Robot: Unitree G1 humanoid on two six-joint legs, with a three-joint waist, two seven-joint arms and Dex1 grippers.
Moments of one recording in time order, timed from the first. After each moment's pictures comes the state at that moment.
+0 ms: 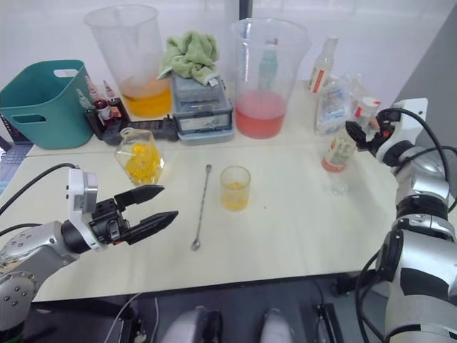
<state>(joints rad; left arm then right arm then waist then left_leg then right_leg) -0.02 0.70 0.33 -0.62 -0.96 0.70 -0.71 -1.06 -0.73 -0.29 1.18 0.23 -0.05 0.72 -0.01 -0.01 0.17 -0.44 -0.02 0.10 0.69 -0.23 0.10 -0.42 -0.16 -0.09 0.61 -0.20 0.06</state>
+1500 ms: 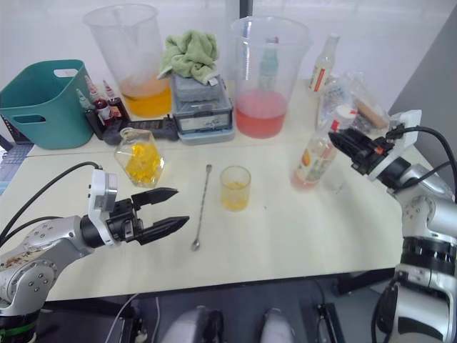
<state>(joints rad) -0.14 0.71 0.19 -0.49 -0.86 0.63 -0.84 -0.53 -0.70 -0.39 0.11 0.66 0.54 0.91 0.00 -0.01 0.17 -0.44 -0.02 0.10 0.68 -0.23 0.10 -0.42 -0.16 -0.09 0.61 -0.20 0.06</state>
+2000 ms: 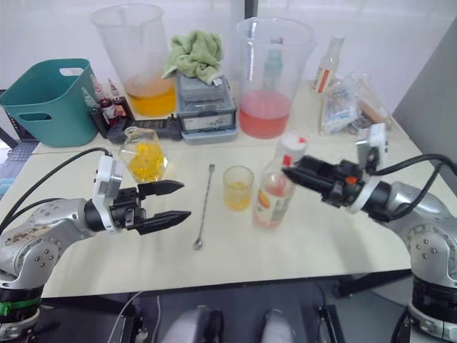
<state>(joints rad) -0.28 0.76 0.13 -0.38 -0.84 0.65 -0.97 -0.35 -0.74 -0.33 -0.45 0.99 0.84 0.86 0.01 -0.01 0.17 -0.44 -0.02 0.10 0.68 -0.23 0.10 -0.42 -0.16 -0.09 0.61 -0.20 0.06</state>
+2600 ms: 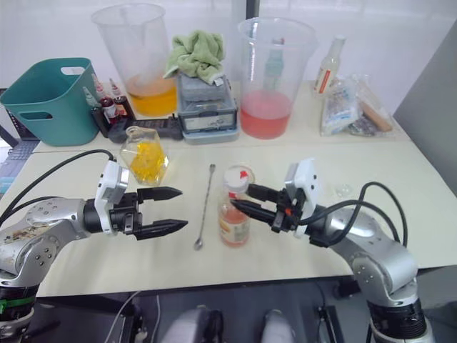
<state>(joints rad) -0.28 0.80 0.11 -0.37 -0.75 0.65 -1.03 -0.25 -0.57 -0.05 -0.57 0.75 0.62 0.75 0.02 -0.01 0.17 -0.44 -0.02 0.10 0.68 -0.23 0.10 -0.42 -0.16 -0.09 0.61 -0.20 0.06</state>
